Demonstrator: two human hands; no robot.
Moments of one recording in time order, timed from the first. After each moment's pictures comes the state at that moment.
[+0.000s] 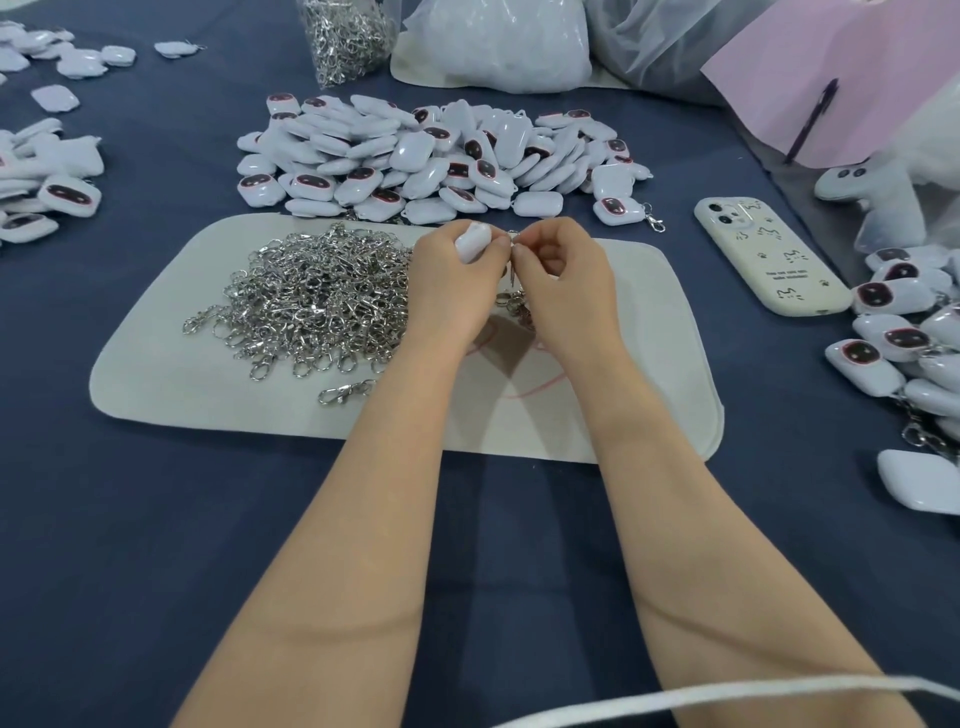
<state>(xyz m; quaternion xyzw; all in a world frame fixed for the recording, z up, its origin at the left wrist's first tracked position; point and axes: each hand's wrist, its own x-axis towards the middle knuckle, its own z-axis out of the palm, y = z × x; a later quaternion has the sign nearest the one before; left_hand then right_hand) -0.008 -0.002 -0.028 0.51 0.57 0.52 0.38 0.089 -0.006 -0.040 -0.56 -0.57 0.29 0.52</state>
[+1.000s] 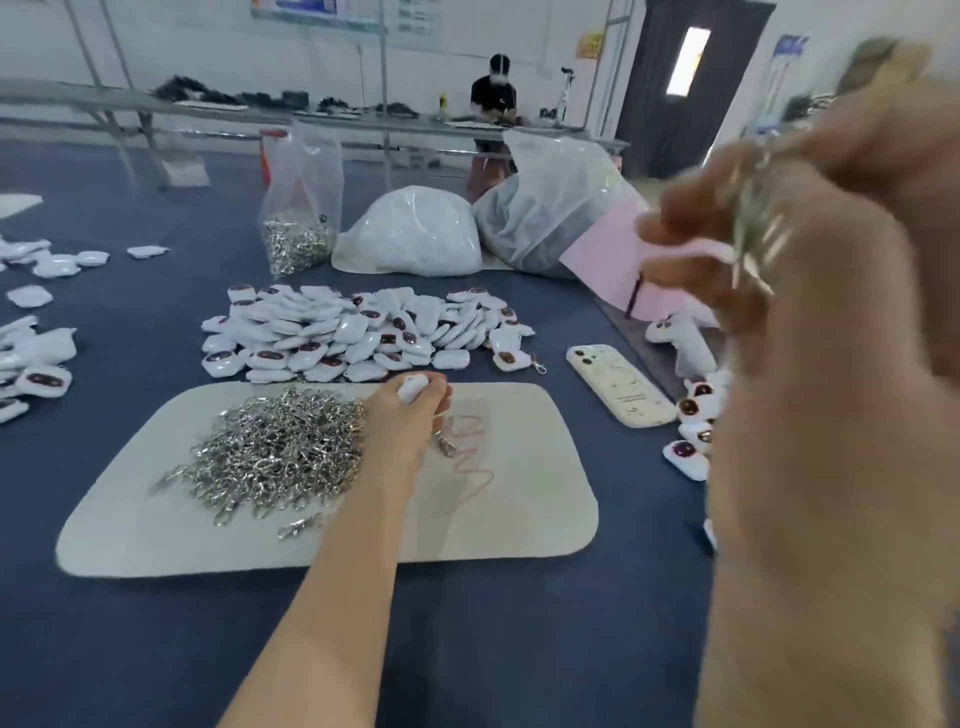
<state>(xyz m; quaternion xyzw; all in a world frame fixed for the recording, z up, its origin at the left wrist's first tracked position) 0.007 -0.023 -0.005 0.39 0.50 0.57 0.52 0.118 -0.162 0.143 -0.34 -0.59 0.10 0.73</state>
